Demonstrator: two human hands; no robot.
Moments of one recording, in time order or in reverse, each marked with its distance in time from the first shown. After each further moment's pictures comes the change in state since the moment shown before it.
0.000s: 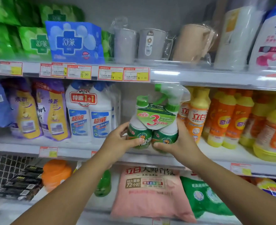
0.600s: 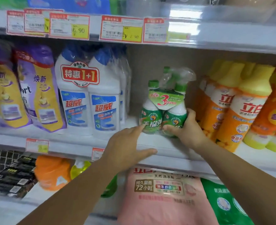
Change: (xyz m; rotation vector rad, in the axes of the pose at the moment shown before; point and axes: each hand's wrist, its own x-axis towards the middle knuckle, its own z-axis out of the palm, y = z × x) left_hand 0.056 -0.080 -0.018 1.143 -0.054 0.236; right_hand 0.101 0.083 0.054 -0.090 0.041 0.270
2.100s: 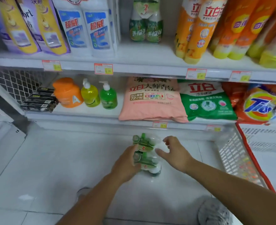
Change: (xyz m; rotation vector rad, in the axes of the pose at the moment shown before) left_hand -0.322 0.073 0.128 -0.543 -0.476 -0.379; right_hand -0.336 0.119 0.011 -0.369 -0.451 0.332
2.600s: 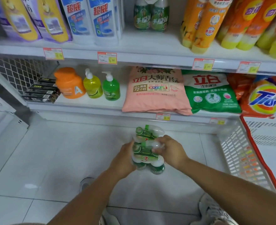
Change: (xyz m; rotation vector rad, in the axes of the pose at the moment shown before) left_hand -0.029 0.000 -0.018 -0.092 -0.094 -0.006; right_hand 0.005 0.001 0.040 -0.056 0.007 -0.075
